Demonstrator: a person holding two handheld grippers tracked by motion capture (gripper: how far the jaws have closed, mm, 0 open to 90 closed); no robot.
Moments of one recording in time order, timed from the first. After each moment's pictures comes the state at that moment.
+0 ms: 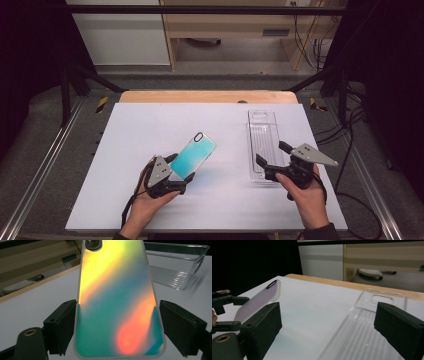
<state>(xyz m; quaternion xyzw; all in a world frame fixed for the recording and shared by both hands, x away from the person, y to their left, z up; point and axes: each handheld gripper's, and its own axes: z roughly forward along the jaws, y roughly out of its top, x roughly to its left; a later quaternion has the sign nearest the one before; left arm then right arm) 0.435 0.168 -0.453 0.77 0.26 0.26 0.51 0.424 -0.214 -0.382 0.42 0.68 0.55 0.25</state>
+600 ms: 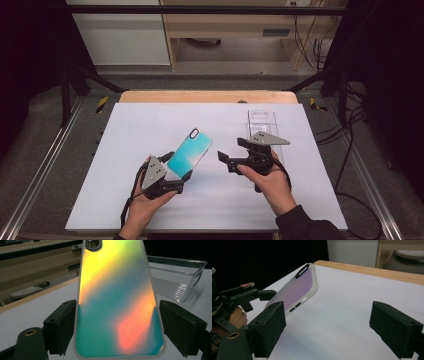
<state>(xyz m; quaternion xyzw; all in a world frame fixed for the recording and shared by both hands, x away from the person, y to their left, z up) 0.428 0.173 -0.444 0.75 0.27 0.28 0.54 0.457 -0.130 -0.378 0.38 0.73 0.54 0.15</state>
